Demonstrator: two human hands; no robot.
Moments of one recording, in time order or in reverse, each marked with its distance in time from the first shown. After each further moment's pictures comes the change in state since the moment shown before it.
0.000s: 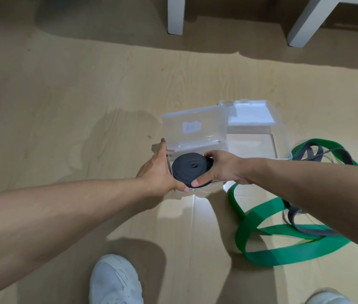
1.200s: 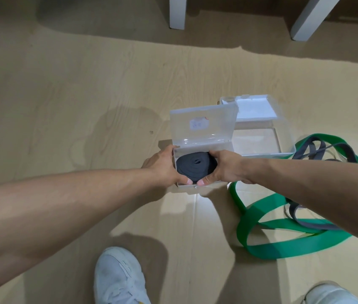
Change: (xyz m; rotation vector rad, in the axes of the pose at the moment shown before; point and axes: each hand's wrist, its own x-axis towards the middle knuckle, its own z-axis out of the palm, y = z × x) left_hand 0.005 0.005 0.001 0.042 -0.082 -0.070; right_hand 0.003 0.016 0.006 -0.130 0.027 -0.065
